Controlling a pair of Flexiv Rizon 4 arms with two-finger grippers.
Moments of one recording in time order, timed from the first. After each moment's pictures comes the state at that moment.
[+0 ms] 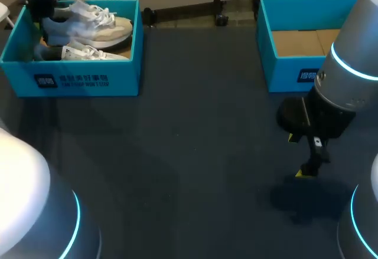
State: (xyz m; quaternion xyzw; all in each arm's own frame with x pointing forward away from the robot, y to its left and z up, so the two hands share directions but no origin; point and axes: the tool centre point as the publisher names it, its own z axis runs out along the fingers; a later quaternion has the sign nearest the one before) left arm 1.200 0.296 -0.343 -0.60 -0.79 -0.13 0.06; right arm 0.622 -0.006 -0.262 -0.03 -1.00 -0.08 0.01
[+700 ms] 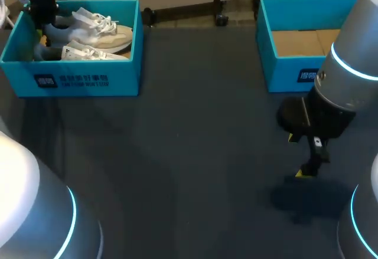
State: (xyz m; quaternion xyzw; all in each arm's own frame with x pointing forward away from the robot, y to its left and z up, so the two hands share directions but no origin) left arm 1.199 0.292 -0.369 -0.63 -0.77 -0.11 0.07; right arm 0.622 -0.006 -0.262 -0.03 -1.00 -0.08 0.01
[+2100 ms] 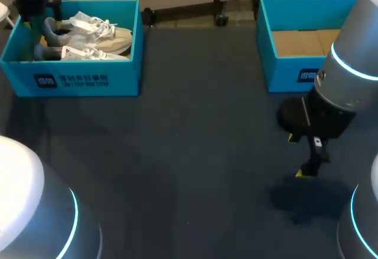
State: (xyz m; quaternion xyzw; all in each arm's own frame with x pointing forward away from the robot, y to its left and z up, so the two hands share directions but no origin) left arm 1.188 0.280 -0.323 -0.66 -0.75 -0.07 0.00; right arm 0.622 -0.006 -0.262 -0.03 -1.00 -0.08 0.01
